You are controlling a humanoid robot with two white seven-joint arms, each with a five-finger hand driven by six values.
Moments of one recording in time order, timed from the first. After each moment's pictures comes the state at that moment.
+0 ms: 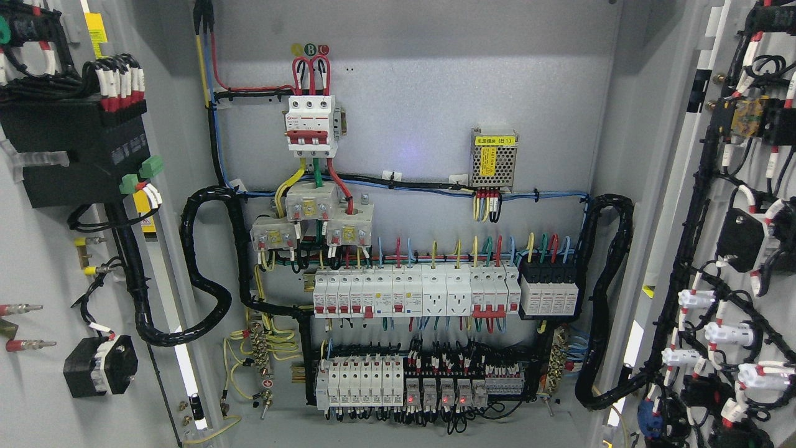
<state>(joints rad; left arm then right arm) 0.07 0.00 -0.13 -0.10 0.22 -0.10 -0.23 -0.56 0.14 0.82 -1.62 -0.48 0.35 0.53</state>
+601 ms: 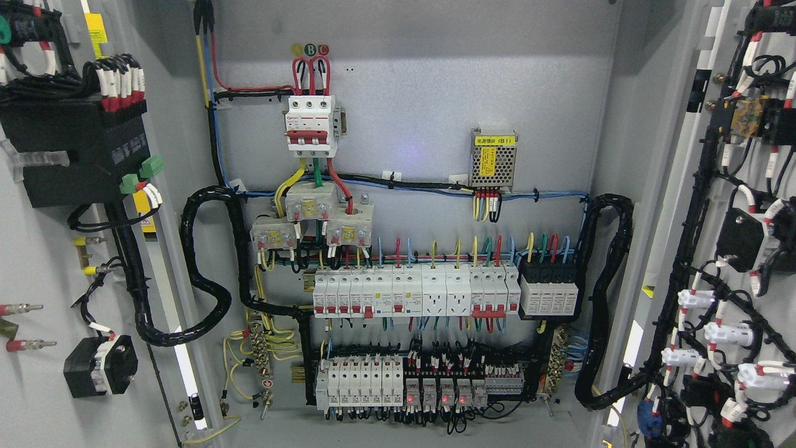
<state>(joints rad) 0.07 0.01 -0.12 -0.12 0.22 -0.12 -0.23 -0.34 0.04 0.61 -1.71 -0.45 0.32 0.45</state>
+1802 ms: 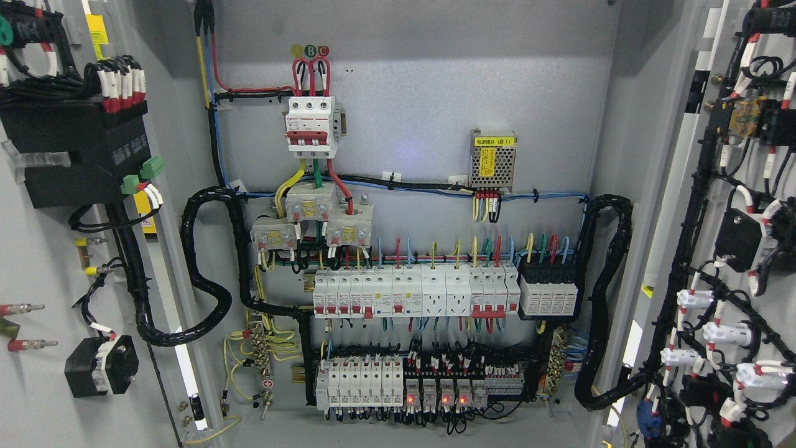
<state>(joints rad) 0.36 0.07 -0.13 -1.22 0.22 -0.14 -0.59 0.42 -0.20 0.23 -2.00 -0.29 -0.51 0.25</state>
